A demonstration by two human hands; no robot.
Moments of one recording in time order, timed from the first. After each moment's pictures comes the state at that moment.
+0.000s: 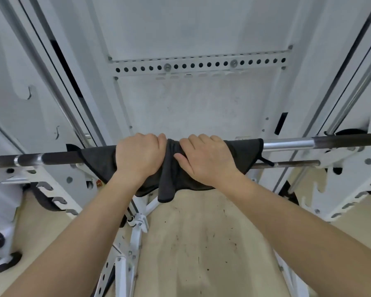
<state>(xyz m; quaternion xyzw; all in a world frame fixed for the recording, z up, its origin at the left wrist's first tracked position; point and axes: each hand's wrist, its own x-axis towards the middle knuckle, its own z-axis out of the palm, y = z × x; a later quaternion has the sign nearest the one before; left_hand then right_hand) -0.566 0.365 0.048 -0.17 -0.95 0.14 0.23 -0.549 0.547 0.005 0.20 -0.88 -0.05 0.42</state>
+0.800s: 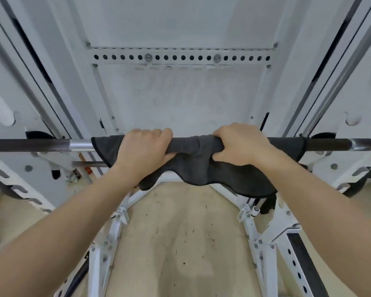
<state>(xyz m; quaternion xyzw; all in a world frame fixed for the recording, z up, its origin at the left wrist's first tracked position) -0.563 0.477 0.023 -0.29 -0.89 0.08 0.33 -0.529 0.718 0.067 0.13 -0.99 0.02 0.02</state>
